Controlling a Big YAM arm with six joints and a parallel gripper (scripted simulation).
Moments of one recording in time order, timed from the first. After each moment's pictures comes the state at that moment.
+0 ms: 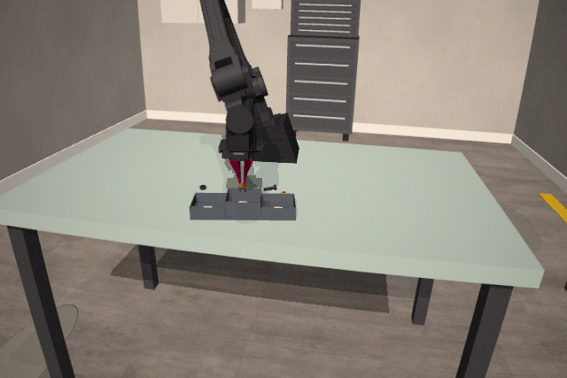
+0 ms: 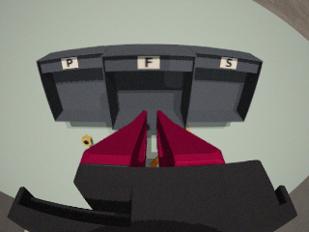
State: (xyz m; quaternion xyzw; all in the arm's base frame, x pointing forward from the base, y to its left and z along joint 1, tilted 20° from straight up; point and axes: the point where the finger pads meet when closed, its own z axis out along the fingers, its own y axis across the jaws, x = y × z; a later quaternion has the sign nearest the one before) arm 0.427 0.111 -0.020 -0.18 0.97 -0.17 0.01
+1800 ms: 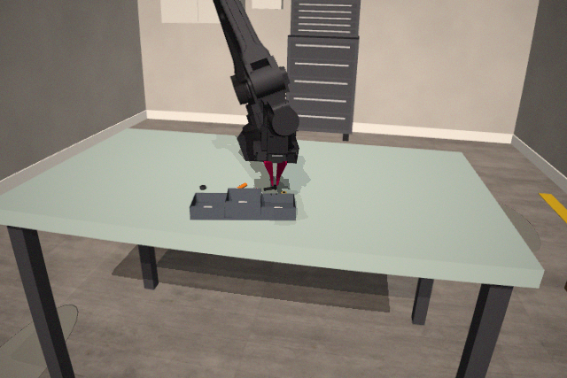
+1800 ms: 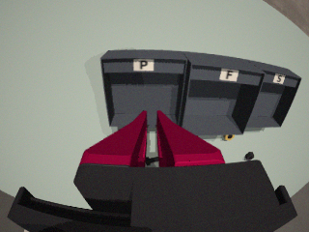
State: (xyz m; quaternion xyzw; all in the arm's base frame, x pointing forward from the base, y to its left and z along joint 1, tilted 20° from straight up) arm 0.407 0.181 -0.048 -0.19 0.97 -0.17 0.01
